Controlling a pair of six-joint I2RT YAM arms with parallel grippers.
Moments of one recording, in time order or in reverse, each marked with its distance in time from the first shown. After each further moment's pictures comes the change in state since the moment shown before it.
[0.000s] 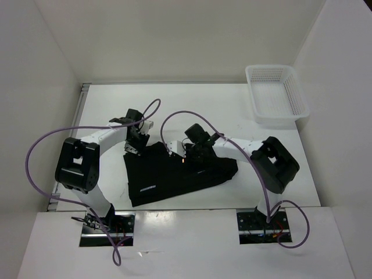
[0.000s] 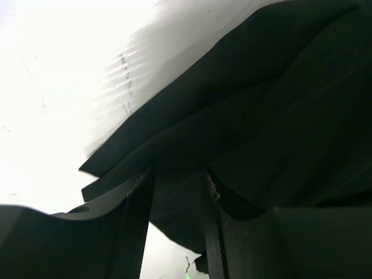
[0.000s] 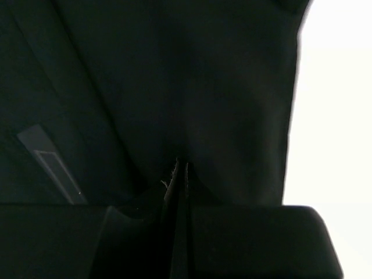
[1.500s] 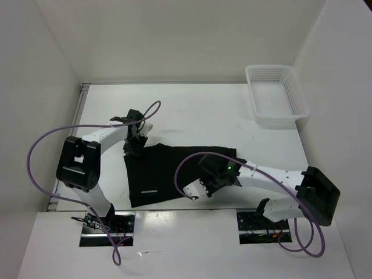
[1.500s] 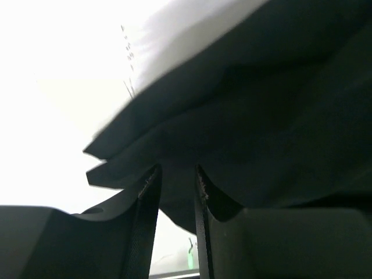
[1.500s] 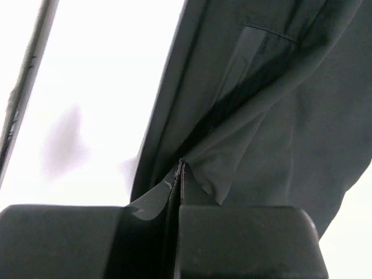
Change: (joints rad) left arm -0.005 0.033 0.029 -0.085 -0.031 0.000; right arm 0.203 -0.430 -0.351 -0.253 0.066 -0.365
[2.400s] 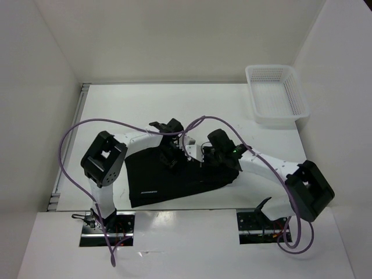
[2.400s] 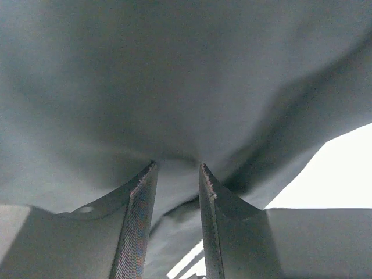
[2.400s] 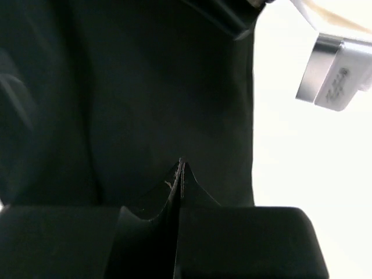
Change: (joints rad) left arm -0.373 0.162 0.165 -0.026 0.299 -0.001; right arm -0.272 0.039 0.048 0.335 -0.074 0.290
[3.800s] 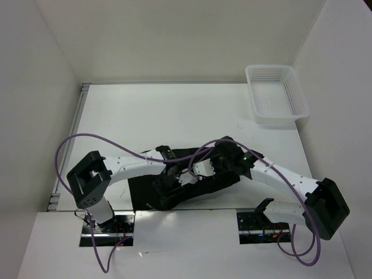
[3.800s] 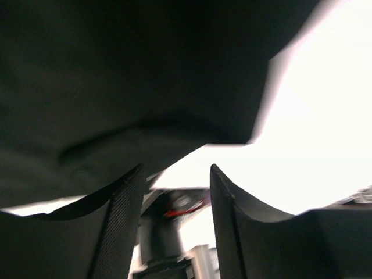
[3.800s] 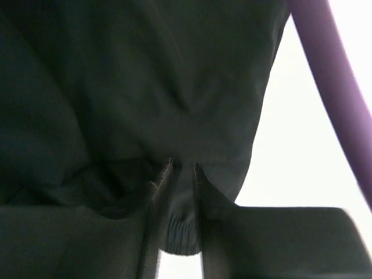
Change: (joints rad) left arm -0.379 -0.222 -0.154 -0.295 -0.083 -0.037; right arm 0.000 -0.171 -0.070 -0.221 0.094 -0.389
